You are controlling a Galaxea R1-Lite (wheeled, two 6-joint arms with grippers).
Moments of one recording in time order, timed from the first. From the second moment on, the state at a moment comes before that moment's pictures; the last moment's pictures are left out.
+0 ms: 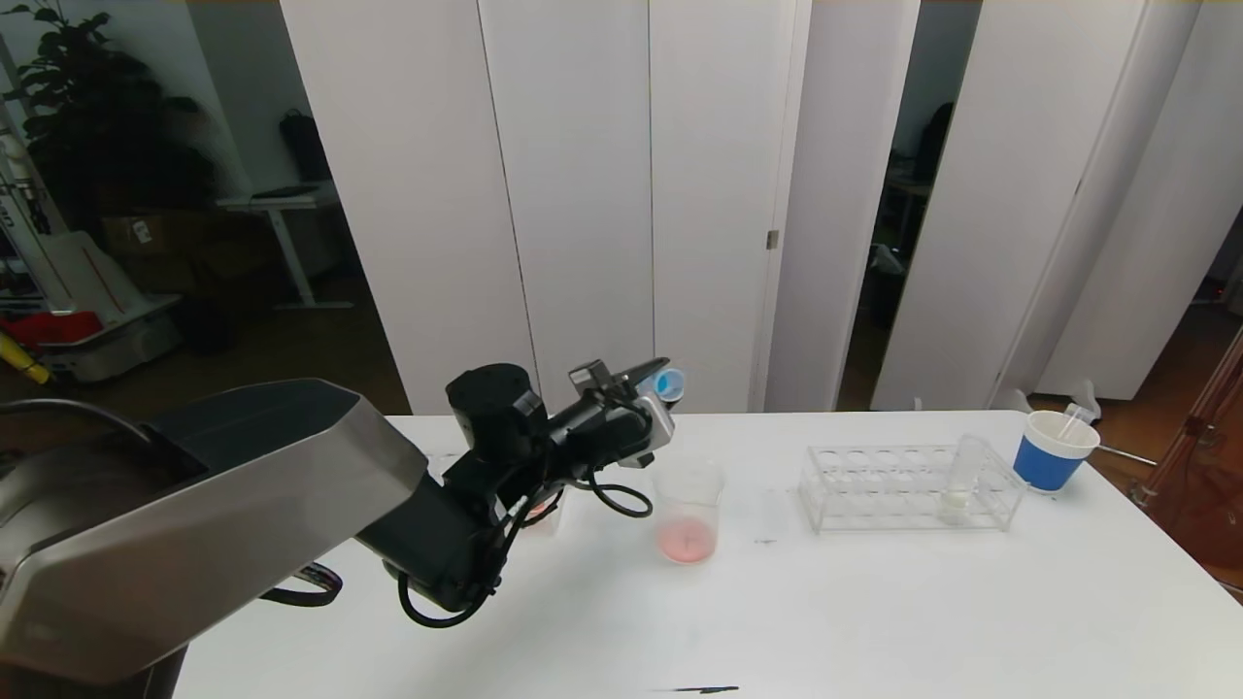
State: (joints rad) left arm -0.48 2.28 -1.03 -1.41 -0.32 0.95; right arm 0.00 0.00 0.00 0.00 0.01 -0.01
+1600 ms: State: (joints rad) left arm -0.42 2.35 -1.03 -1.50 -0.42 1.18; right arm 0.00 0.00 0.00 0.00 0.01 -0.01
